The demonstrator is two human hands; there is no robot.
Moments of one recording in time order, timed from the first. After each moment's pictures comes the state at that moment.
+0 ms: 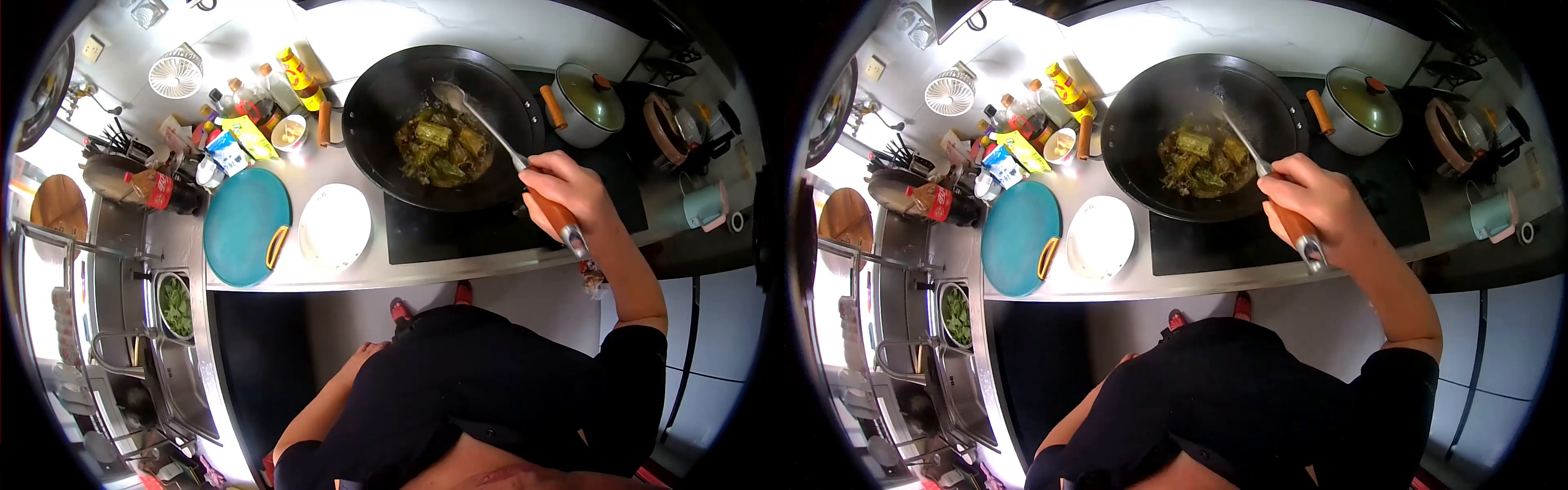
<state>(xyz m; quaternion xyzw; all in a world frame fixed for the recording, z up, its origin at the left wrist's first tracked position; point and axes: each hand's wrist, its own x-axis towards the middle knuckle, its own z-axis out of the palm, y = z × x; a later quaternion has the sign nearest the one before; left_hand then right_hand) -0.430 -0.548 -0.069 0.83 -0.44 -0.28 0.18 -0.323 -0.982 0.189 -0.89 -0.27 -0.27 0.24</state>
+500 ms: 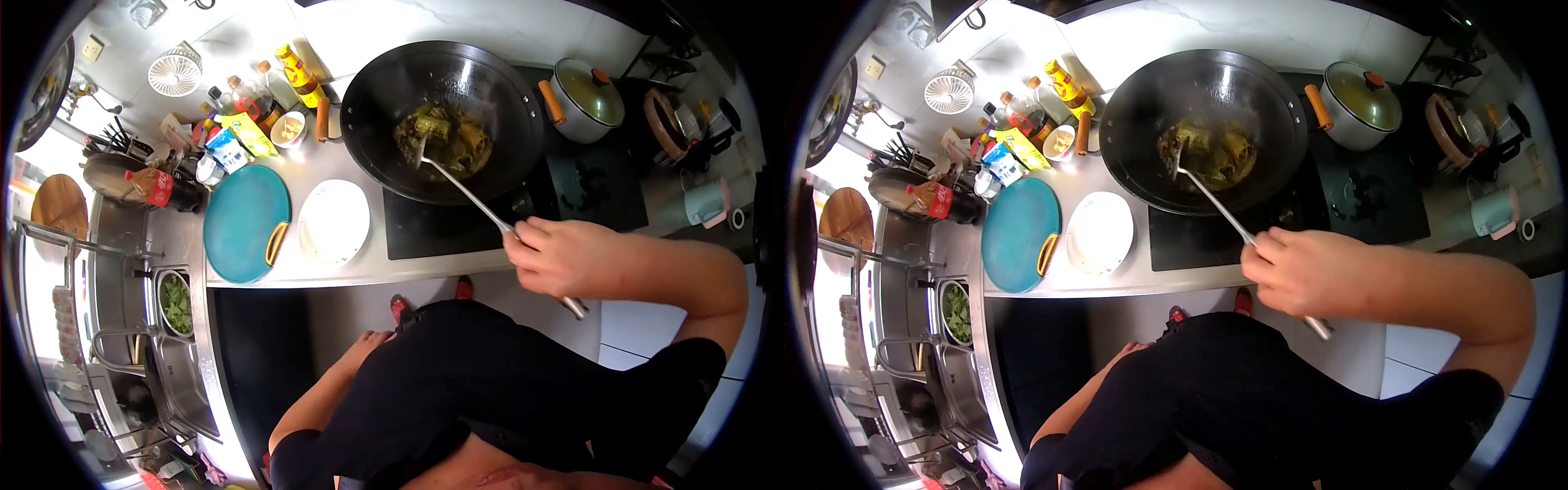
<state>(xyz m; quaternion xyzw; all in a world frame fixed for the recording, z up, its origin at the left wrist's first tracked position) -0.416 -0.551 -0.097 0.81 -0.47 -0.30 0.18 -0.354 -0.964 0.232 -0.81 -0.56 0.02 -0.14</state>
